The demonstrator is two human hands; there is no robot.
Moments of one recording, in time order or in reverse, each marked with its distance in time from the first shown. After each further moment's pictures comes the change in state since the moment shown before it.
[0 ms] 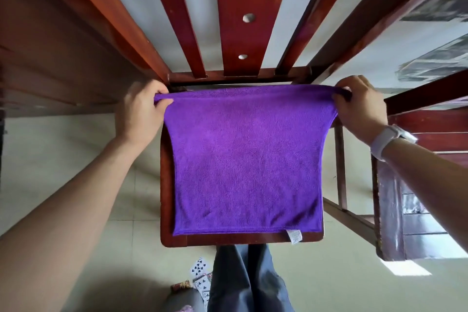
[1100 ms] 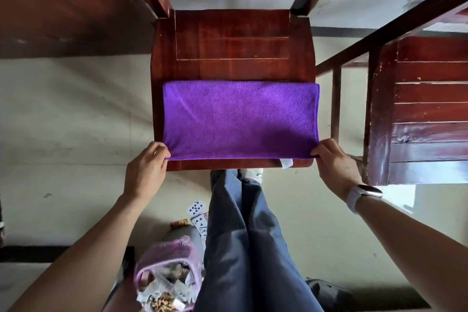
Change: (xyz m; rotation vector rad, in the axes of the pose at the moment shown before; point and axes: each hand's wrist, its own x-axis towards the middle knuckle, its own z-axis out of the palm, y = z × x) left_hand -0.263 -0.023 0.027 0.124 -0.339 0.022; right_hand -0.246 0.075 0.049 -0.093 -0.381 -0.071
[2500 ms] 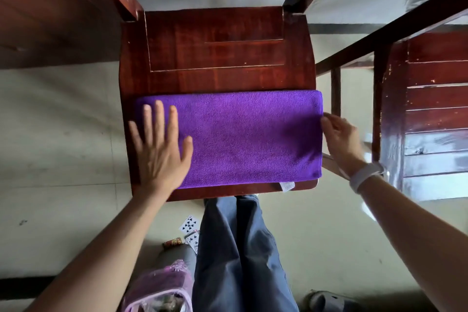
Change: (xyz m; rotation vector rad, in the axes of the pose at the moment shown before) left_hand 0.092 0.051 0.039 0.113 -0.007 -0.083; right_hand 0.098 0.016 0.010 0.567 0.169 0.438
